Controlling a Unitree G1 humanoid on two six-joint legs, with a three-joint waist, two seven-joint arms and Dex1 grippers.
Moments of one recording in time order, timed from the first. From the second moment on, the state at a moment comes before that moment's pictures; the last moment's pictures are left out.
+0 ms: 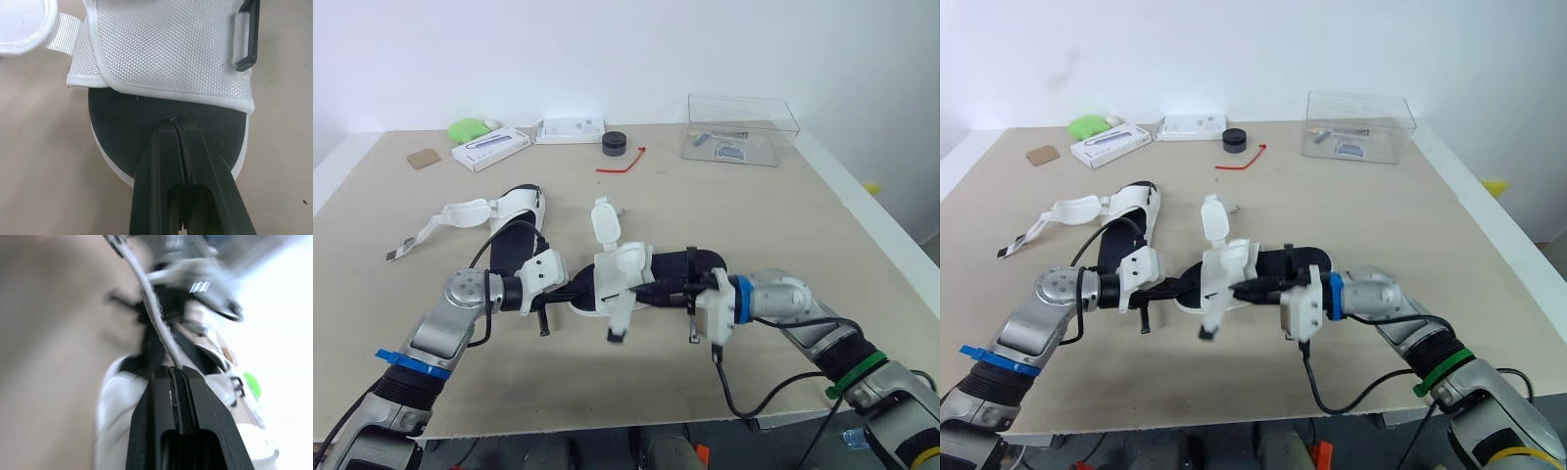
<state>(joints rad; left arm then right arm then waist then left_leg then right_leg) -0.39 0.61 -0.20 0.01 -0.16 0.19 -1.04 -0.57 -0.77 0.56 0.10 0.37 -0.57 0.83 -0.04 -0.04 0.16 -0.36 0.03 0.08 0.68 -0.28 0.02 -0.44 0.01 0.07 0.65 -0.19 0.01</state>
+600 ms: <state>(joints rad) -0.39 0.60 -0.20 0.01 -0.16 0.19 -1.04 -0.61 -0.60 0.29 -0.03 0.70 0.60 0.71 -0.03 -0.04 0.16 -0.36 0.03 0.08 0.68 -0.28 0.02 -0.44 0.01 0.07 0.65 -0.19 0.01</state>
